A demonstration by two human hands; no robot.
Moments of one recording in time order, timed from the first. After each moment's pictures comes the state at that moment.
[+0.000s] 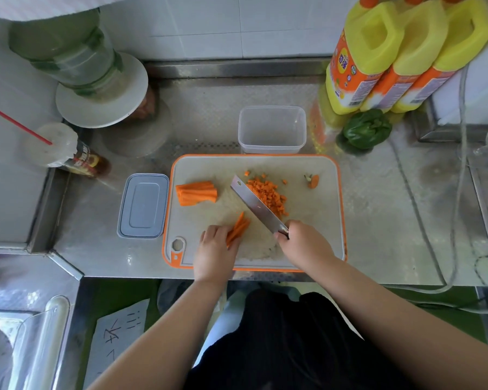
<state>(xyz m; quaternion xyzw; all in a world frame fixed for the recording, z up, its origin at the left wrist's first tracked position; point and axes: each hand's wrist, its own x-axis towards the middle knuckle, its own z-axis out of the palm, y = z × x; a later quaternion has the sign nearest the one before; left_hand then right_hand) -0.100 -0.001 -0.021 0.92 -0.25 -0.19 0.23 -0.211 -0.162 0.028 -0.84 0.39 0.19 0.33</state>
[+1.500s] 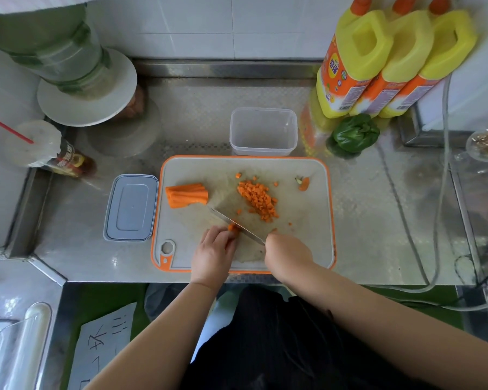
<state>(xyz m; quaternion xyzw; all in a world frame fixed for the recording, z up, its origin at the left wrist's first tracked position) -0.105 -0.004 -0.045 0.87 -0.37 -0.09 0.32 -0.200 -0.142 0.033 -0.85 0.36 0.31 0.23</state>
